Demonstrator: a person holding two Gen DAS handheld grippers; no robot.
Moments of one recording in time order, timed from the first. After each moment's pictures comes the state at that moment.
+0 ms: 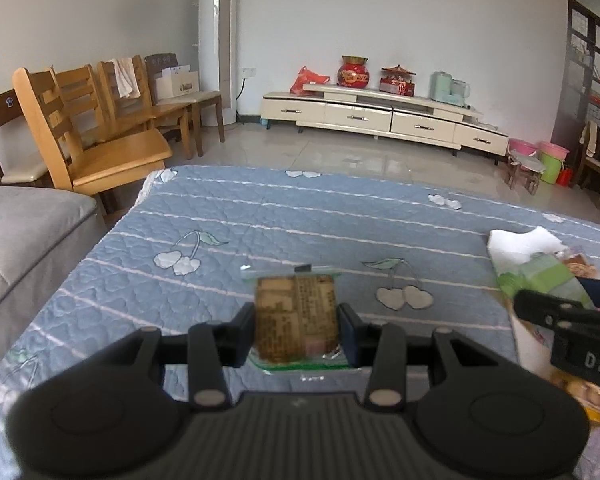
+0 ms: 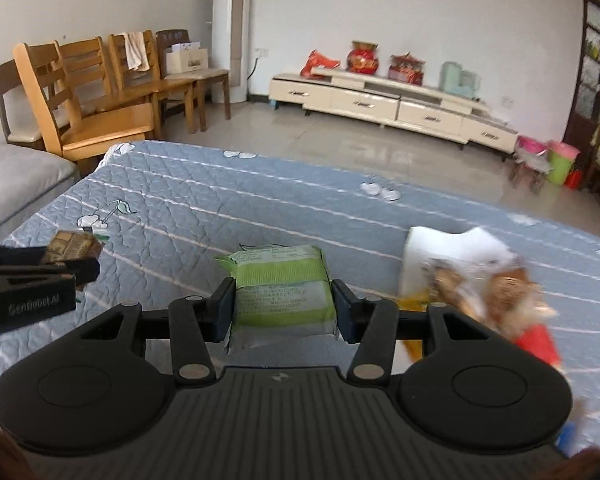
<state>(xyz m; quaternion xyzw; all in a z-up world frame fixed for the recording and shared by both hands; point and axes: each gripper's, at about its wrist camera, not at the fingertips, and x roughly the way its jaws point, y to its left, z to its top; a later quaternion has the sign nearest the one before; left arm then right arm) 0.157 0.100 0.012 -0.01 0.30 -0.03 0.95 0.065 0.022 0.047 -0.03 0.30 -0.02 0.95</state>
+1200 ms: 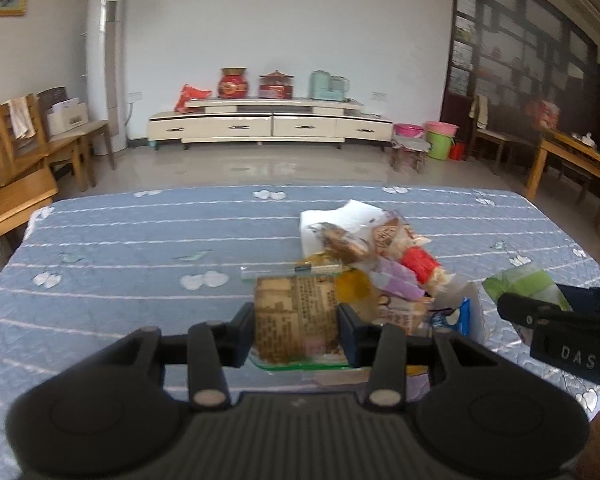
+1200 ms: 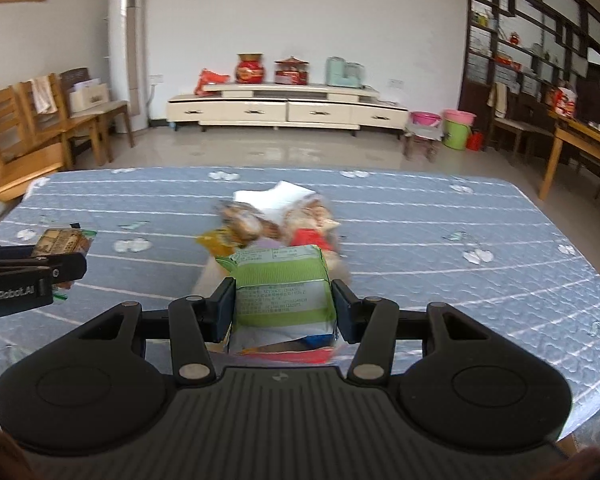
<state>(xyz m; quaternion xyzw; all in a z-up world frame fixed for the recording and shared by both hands) 0.073 -0.026 0.029 0.03 0.28 -0.20 0.94 -0.051 -0.087 0.063 0.03 0.28 -0.16 0.95</state>
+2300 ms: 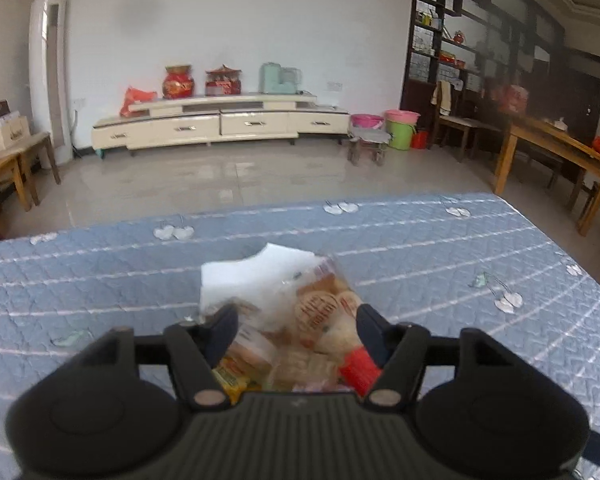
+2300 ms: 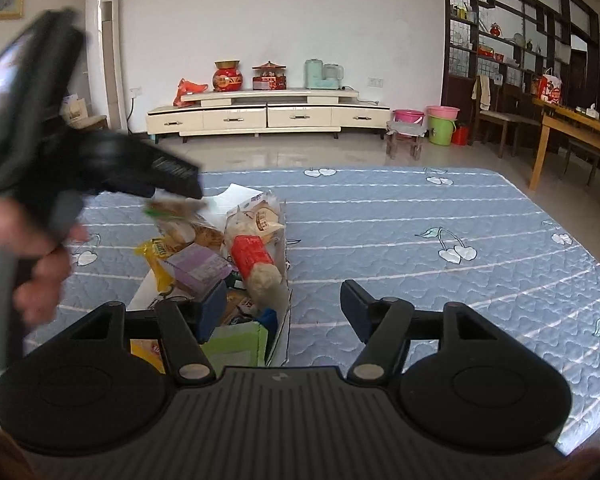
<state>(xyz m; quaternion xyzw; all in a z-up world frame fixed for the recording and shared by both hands) 0.173 -0.159 0.030 0.05 0.28 -0.25 0.93 -0.032 -0.143 0.023 0.04 0.26 -0.18 0.95</state>
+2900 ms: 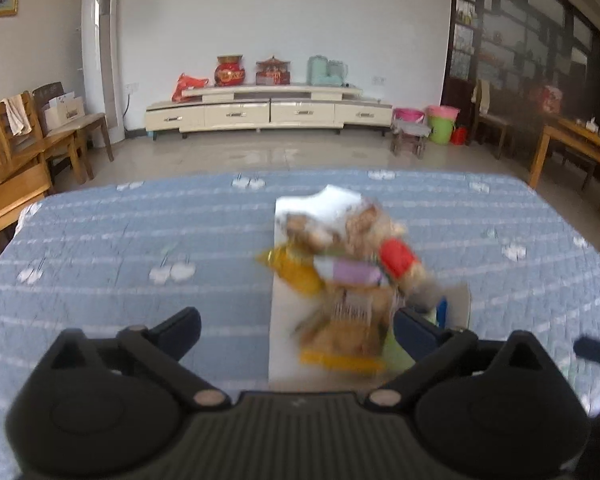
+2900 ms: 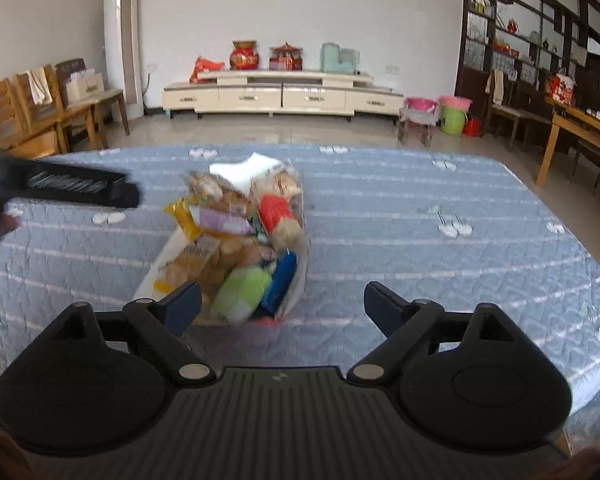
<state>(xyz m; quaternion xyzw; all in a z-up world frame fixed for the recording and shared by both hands) 0.039 -0.073 0.033 0.05 0.30 -0.18 0.93 -0.057 -0.125 0.021 0.03 0.31 -0.16 0.94</state>
